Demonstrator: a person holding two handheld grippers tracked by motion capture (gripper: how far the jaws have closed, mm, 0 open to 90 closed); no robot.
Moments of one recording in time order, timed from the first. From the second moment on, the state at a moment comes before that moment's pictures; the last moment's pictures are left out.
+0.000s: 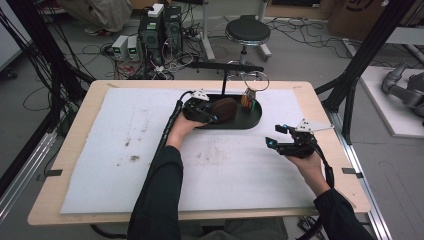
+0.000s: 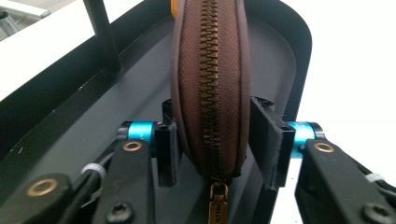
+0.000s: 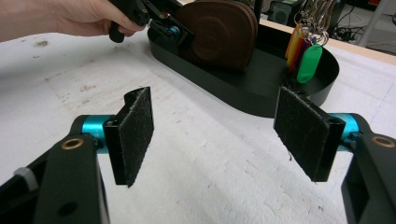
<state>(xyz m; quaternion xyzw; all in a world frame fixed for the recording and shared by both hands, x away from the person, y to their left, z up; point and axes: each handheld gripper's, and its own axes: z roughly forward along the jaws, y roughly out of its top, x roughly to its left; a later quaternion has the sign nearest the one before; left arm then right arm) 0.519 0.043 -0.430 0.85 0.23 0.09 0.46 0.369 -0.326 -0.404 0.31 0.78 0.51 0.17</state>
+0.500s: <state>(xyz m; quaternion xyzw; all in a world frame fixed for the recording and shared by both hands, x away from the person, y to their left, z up) 0.517 0.048 -0.424 0.85 0.27 0.12 0.44 0.369 -0.327 -0.404 0.31 0.78 0.51 0.17</state>
